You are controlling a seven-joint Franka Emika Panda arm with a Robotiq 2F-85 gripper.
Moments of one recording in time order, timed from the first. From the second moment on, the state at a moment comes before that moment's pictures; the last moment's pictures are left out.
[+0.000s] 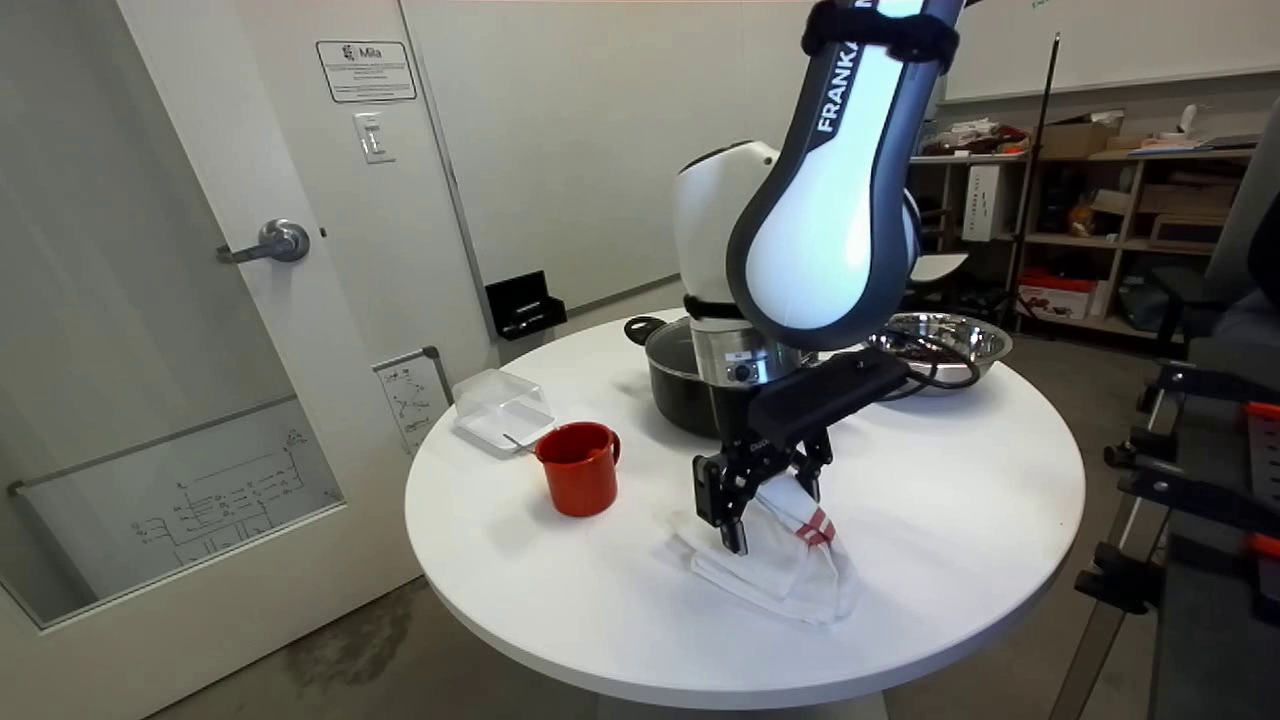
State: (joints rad) arm 0.31 0.68 0.06 -2.21 0.10 2.76 0.53
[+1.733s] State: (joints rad) arm 0.31 0.71 0.06 -2.20 0.10 2.76 0.52
